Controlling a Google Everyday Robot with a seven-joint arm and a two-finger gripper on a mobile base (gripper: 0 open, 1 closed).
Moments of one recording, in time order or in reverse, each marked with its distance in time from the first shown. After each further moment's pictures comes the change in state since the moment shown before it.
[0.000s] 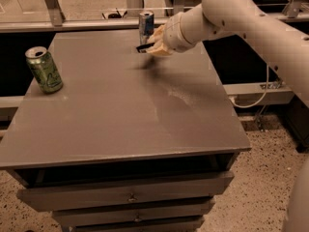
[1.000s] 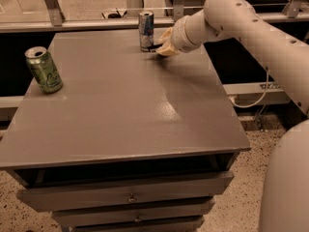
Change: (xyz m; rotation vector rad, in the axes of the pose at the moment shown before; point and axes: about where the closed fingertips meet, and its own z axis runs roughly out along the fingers) arm 0.056 -0.026 0.019 0.046 0.077 0.037
